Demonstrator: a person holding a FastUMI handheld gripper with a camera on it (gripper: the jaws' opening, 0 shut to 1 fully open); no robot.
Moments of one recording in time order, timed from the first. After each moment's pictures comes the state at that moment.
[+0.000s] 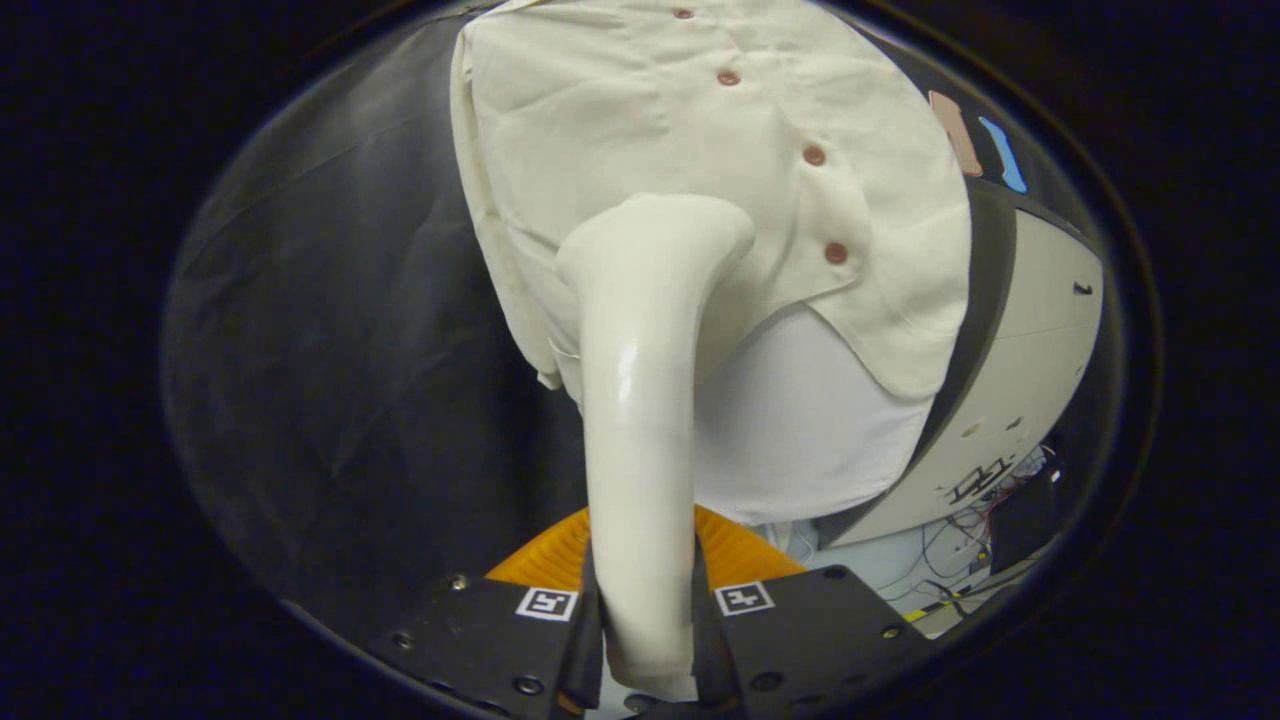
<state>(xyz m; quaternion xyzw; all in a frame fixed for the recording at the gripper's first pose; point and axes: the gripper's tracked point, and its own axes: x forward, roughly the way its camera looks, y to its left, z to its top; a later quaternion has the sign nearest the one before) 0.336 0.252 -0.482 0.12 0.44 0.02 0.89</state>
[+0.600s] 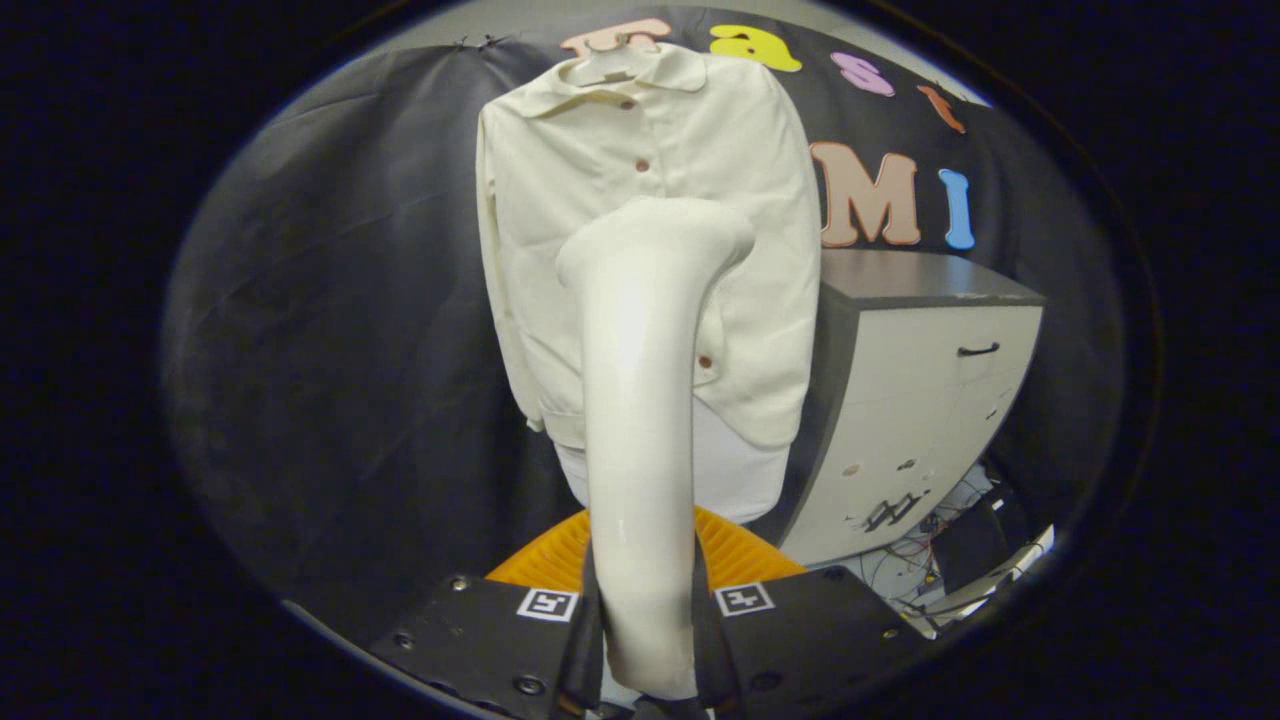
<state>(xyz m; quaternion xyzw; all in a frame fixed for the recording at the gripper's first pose) 0.277 0.176 -0.333 0.08 0.35 -0.02 0.93</state>
